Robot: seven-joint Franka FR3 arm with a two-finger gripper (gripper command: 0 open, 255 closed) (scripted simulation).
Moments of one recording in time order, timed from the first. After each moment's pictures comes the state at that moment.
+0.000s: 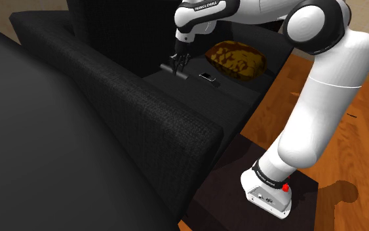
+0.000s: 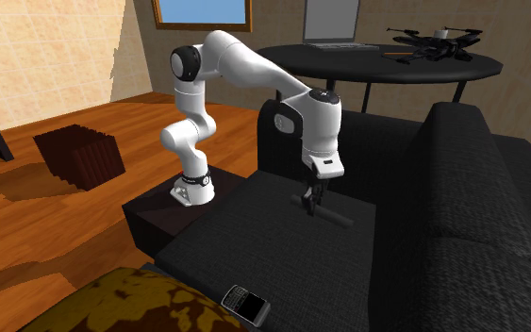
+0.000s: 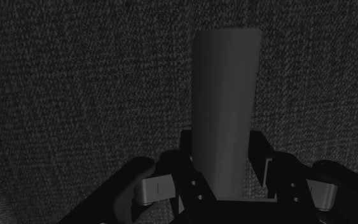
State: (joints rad) arm -0.08 0.23 -0.11 -1.80 0.11 2.02 -0.20
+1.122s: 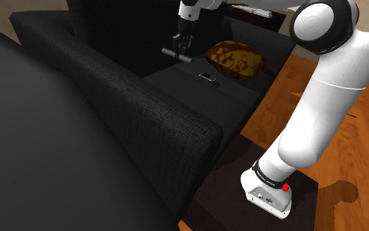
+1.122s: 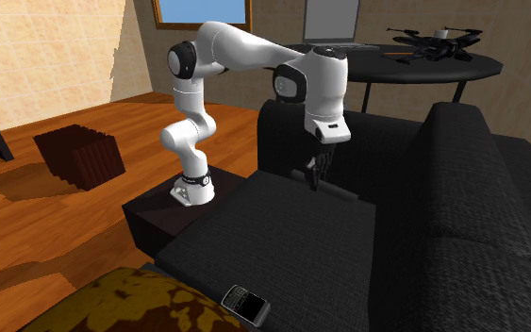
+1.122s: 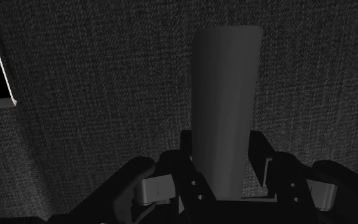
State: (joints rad) arm -0.08 0.19 -0.11 -1.62 0.10 1.80 -0.18
